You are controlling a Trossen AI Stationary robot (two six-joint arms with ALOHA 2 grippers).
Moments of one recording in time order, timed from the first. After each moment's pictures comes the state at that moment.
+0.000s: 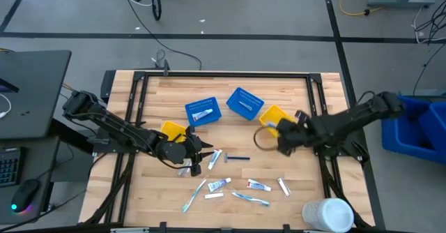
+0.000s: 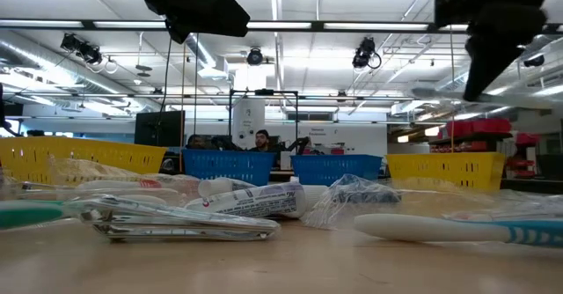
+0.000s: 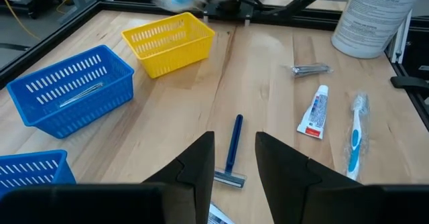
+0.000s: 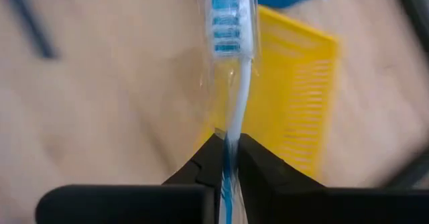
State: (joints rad) left arm -0.42 1.38 0.81 0.07 -0.56 -0.32; right arm 0.29 1.21 0.93 -1.16 0.44 0.74
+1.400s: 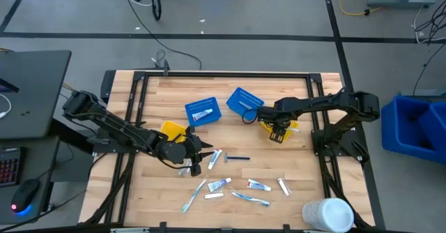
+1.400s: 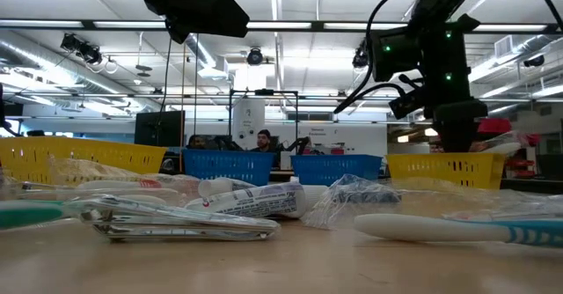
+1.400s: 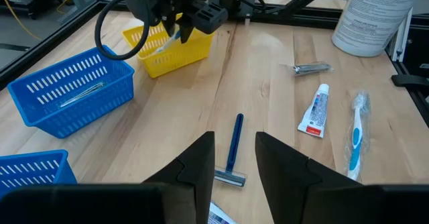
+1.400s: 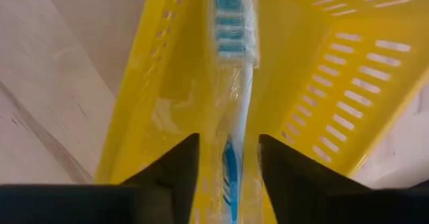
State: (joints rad) left arm -0.42 1.38 0.81 0.06 -0.56 -0.31; right arm -0.18 1.55 0.90 -1.01 0.15 0.20
